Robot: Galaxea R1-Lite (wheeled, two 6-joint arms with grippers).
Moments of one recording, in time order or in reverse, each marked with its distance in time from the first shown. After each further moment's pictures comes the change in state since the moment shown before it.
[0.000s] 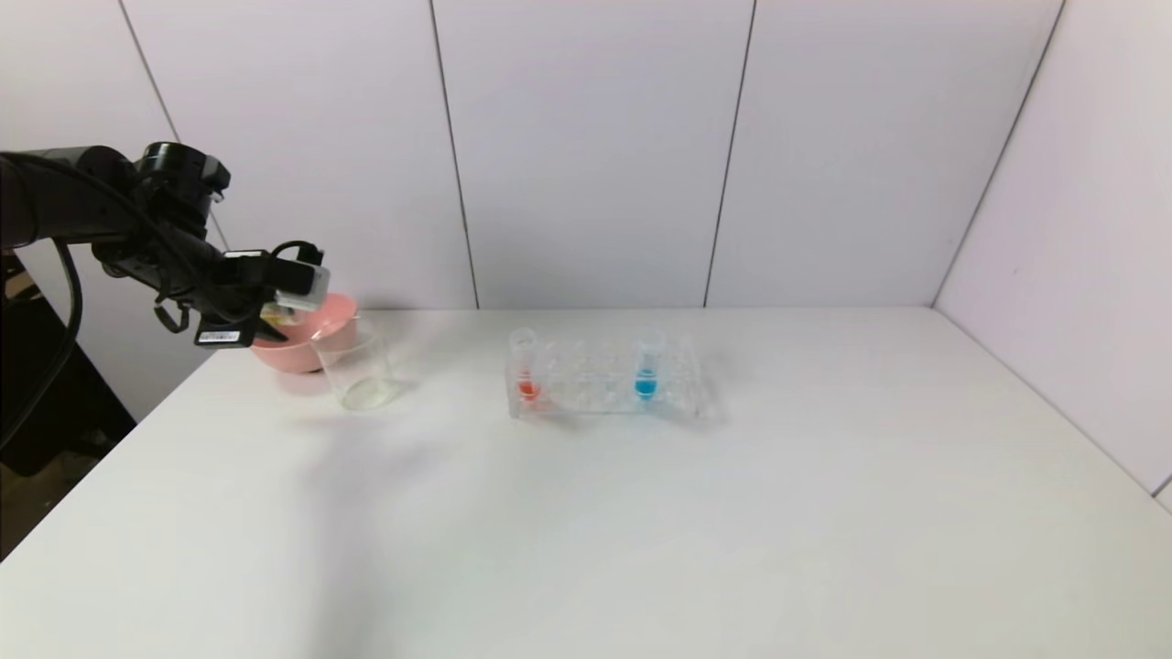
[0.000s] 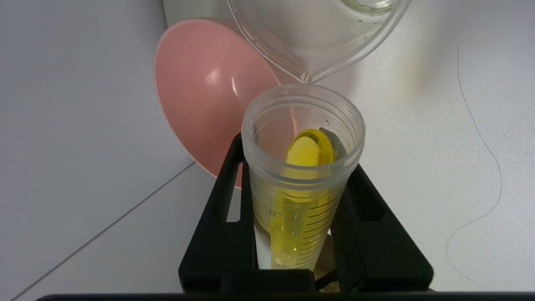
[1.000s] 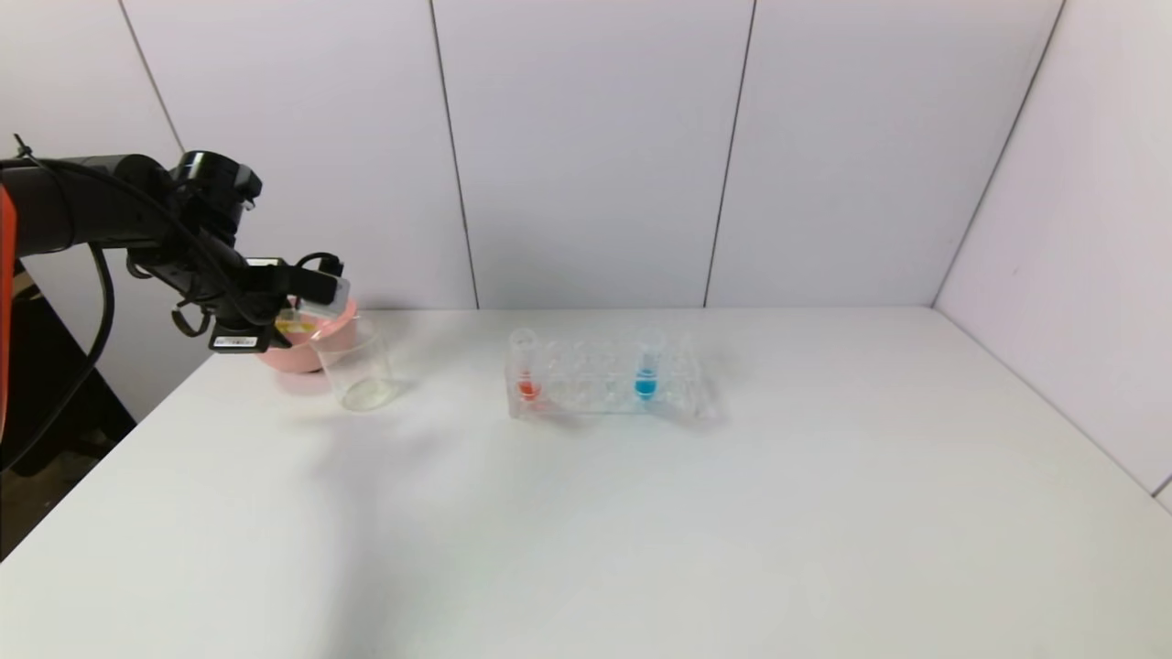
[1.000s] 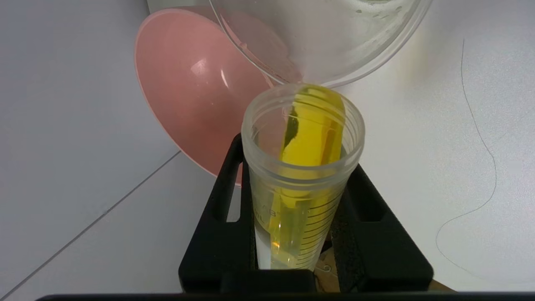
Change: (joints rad) left arm -0.047 0.026 -0.007 0.000 0.141 -0.042; right arm 0.000 0.000 0.000 0.000 0.000 0.000
